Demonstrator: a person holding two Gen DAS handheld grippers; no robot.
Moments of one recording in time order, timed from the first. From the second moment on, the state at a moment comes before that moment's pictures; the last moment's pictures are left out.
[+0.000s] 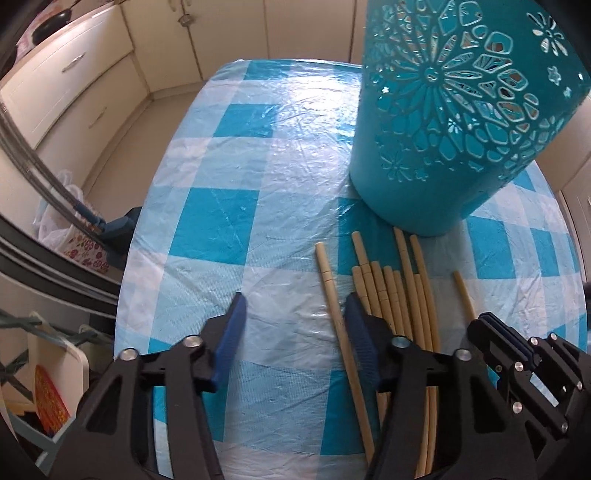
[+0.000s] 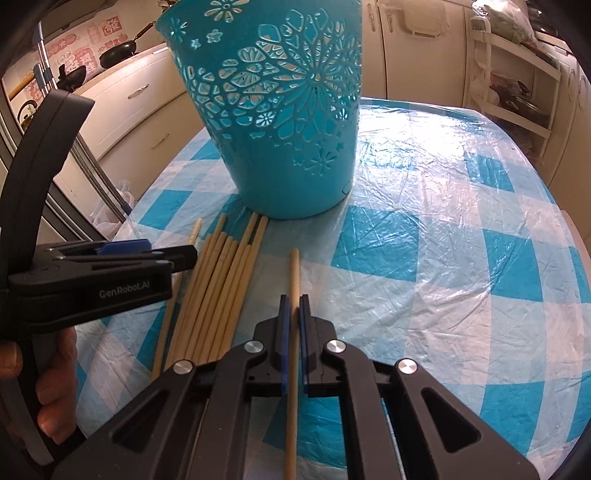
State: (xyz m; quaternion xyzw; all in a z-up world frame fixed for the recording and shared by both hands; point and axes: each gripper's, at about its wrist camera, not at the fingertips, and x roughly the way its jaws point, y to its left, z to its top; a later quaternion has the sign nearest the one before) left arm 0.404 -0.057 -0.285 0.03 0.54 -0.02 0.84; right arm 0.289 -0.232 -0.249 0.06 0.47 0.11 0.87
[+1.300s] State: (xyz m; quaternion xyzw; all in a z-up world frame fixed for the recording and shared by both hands) left arm 0.386 -0.022 -0.138 -0.03 0.42 -0.18 0.89; right arm 0.296 -0.264 -0.263 0.12 0.46 0.15 0.87
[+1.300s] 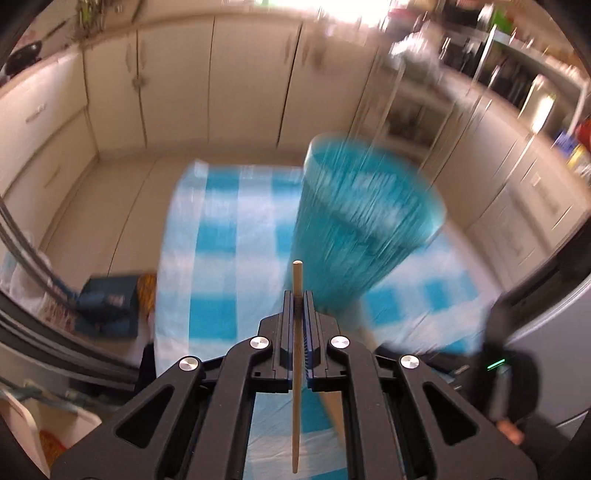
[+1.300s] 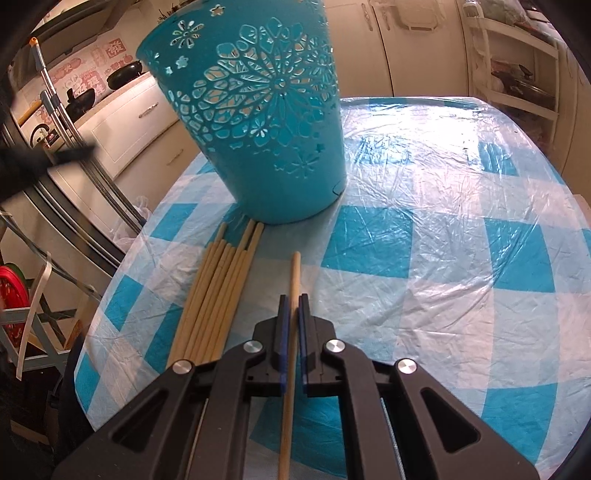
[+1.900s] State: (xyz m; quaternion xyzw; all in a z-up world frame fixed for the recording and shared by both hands) left arm 0.438 -0.100 -0.029 -0.07 0.15 -0.13 0.98; right arm 0.293 -0.268 -0.263 0.13 0.45 0.16 0.87
